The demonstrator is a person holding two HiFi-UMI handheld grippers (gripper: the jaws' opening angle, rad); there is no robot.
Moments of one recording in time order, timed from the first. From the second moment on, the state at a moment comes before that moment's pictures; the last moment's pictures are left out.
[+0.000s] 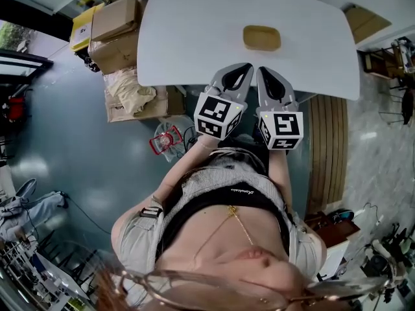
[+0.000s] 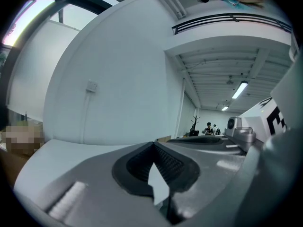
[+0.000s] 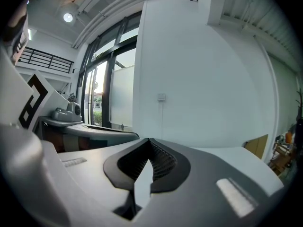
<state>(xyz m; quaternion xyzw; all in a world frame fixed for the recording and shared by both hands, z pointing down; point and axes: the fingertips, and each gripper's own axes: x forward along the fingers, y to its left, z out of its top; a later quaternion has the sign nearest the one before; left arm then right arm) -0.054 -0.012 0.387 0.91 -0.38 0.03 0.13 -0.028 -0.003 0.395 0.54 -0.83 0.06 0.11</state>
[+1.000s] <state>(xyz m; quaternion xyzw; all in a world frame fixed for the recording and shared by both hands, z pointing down) -0.050 -0.053 0.385 0.90 -0.42 0.04 0.10 -0.017 -0.044 0.396 0.52 -0.84 0.06 0.10</state>
